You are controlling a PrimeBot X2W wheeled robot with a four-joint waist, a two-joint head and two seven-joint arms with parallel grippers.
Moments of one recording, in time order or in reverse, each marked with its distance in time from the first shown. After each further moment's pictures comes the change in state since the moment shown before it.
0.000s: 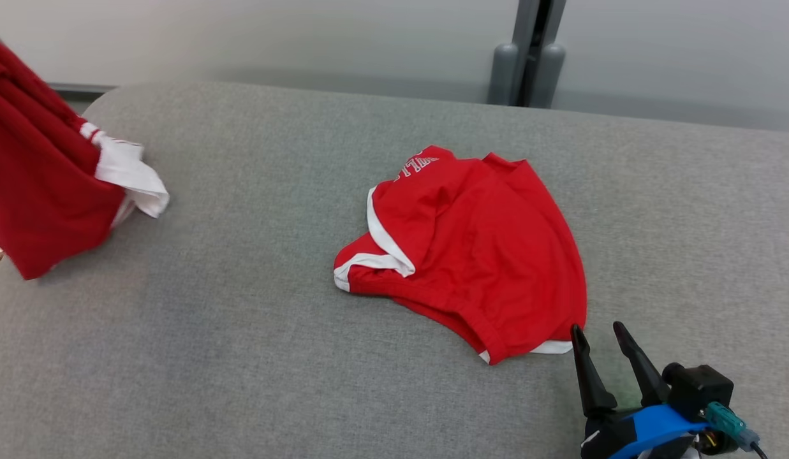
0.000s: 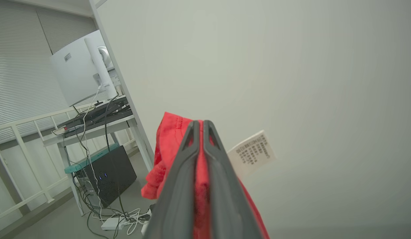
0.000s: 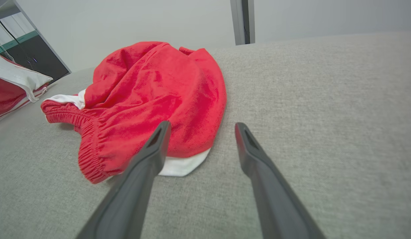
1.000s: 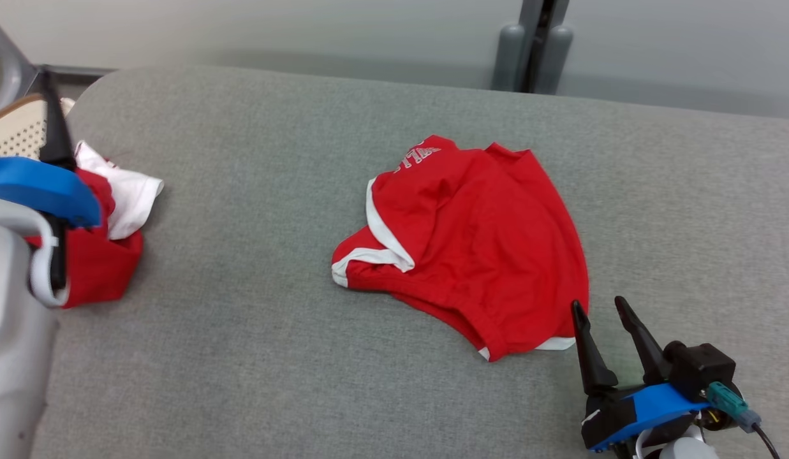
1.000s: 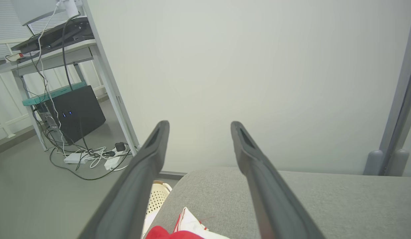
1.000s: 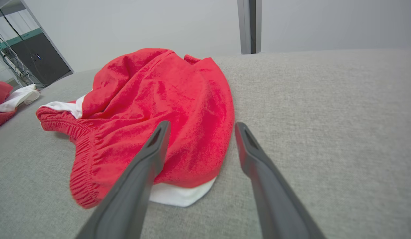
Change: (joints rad) left arm 0.216 -0.174 0.042 0.065 -0.067 0.017 -0.065; right arm -0.053 0.000 -0.005 -0.015 -0.041 0.000 0.000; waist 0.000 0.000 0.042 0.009
